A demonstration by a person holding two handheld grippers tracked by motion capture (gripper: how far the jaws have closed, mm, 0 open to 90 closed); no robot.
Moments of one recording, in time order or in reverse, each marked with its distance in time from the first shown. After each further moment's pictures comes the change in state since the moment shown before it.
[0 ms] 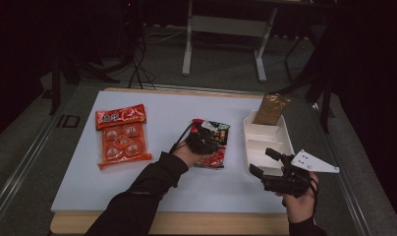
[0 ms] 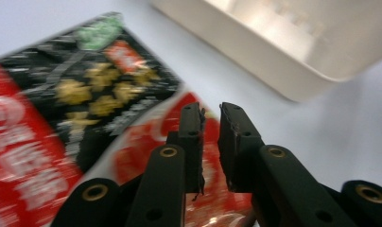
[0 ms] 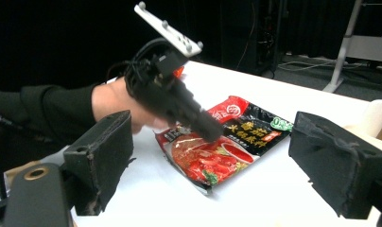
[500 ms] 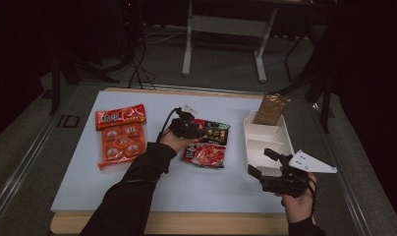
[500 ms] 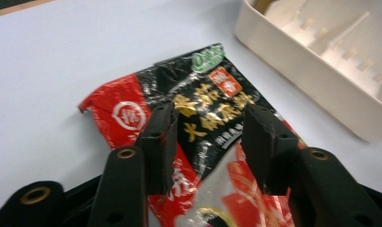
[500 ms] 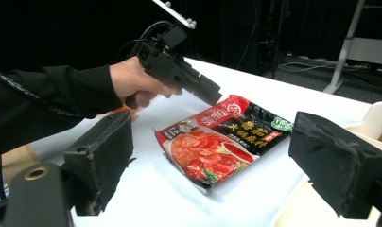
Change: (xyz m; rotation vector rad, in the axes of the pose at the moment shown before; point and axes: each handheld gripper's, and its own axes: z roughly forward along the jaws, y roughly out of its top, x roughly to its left) left arm 0.061 -0.002 -0.016 -0.094 0.091 -0.112; right arm 0.002 -0.002 0.003 0.005 0.001 -0.020
